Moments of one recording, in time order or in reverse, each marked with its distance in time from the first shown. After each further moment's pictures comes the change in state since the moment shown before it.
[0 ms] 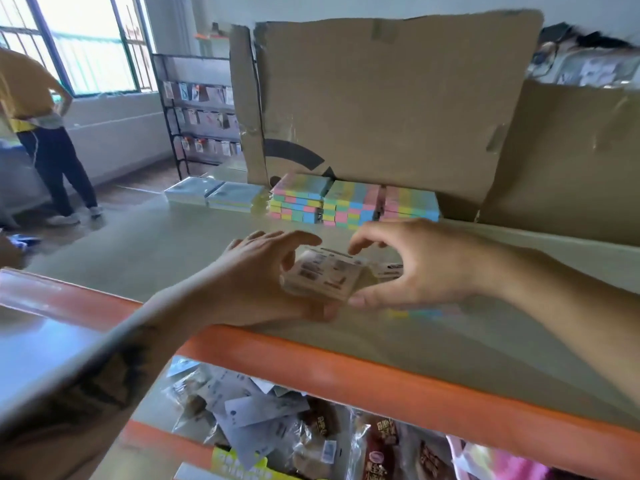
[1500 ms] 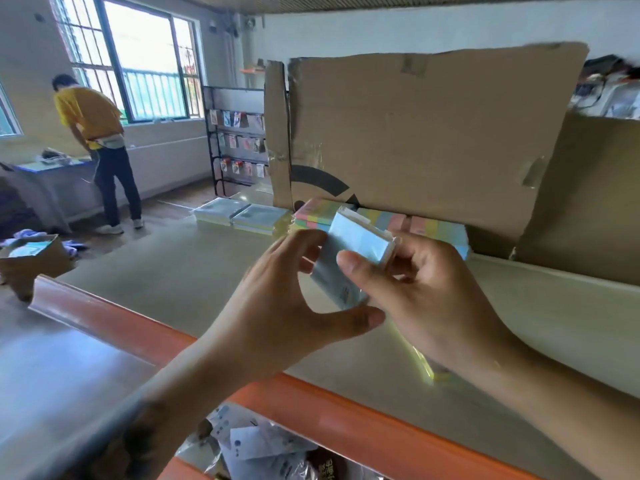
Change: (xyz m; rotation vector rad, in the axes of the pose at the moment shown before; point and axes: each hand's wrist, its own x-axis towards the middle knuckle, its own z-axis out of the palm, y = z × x) left_hand -0.020 0.035 0.015 -0.316 0.518 0.028; right_hand 0.000 -0.036 0.034 0.791 0.555 -0.115
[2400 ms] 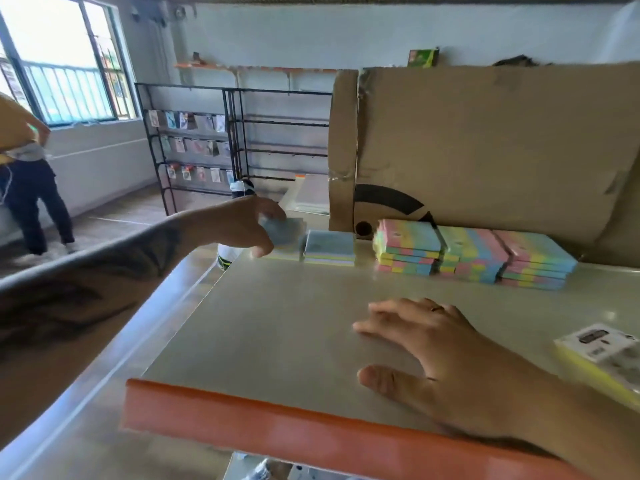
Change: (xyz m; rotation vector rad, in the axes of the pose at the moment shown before) left_hand 0.175 -0.190 -0.159 0.382 -0.580 -0.153; right_hand 0.050 -0.024 0.135 -0.854 -0.516 0.257
